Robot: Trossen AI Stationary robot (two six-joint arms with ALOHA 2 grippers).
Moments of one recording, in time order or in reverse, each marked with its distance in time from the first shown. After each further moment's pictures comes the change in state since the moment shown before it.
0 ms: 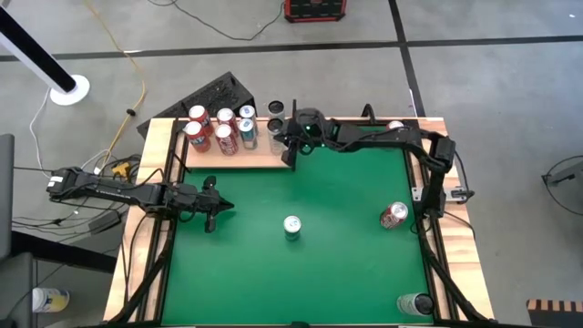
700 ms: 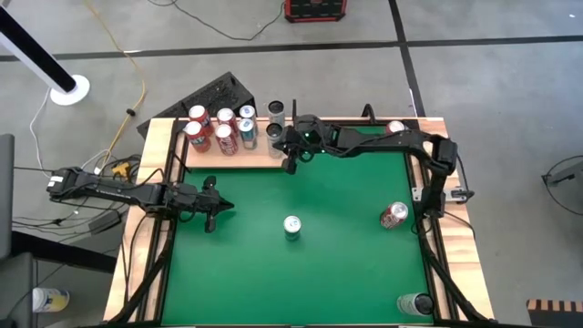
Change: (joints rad) left arm 0.000 0.000 0.000 0.000 0.000 0.000; right arm 0.058 -0.027 -0.002 -0.052 -0.002 0.012
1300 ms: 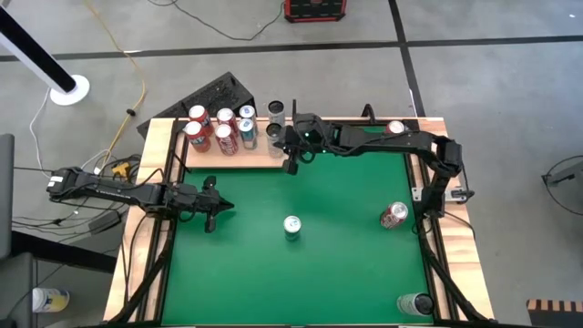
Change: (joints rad) left arm 0.000 0.000 0.000 0.000 0.000 0.000; right arm 0.045 -0.037 0.093 -0.168 0.078 -0.049
